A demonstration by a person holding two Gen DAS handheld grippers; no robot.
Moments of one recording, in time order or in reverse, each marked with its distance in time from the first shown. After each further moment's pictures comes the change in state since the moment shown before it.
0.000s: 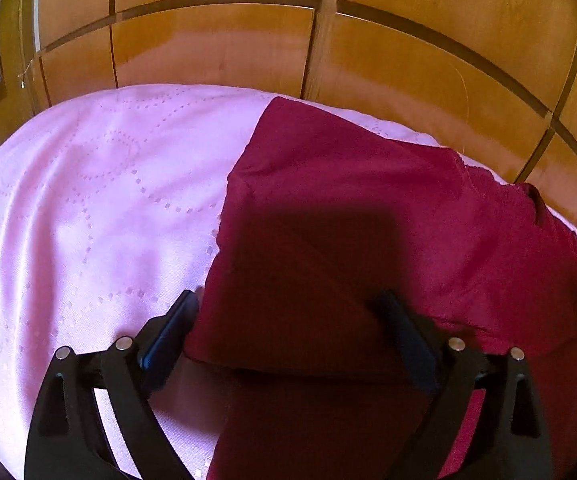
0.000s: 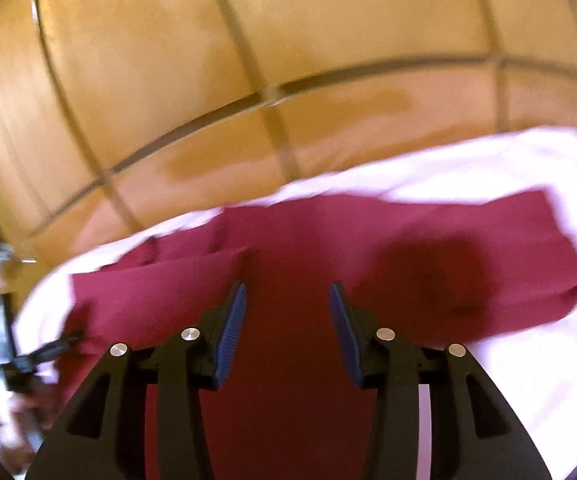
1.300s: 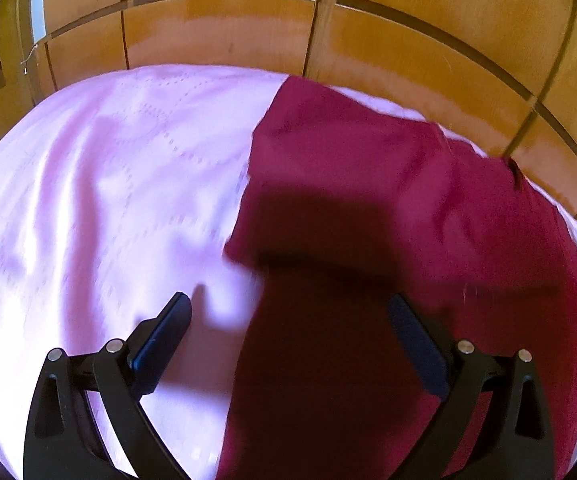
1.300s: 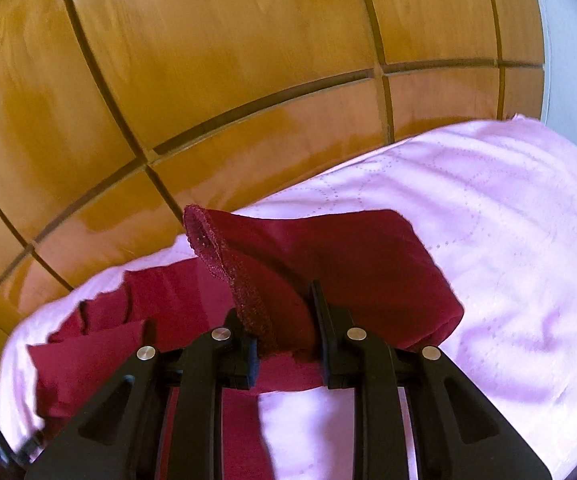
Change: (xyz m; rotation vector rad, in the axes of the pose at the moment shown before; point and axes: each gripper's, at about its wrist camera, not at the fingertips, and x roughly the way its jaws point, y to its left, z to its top) left arm -0.047 0.014 -0.026 0.003 0.086 -0.015; right arm -0.030 -0.062 0.064 0.209 0.048 -0.200
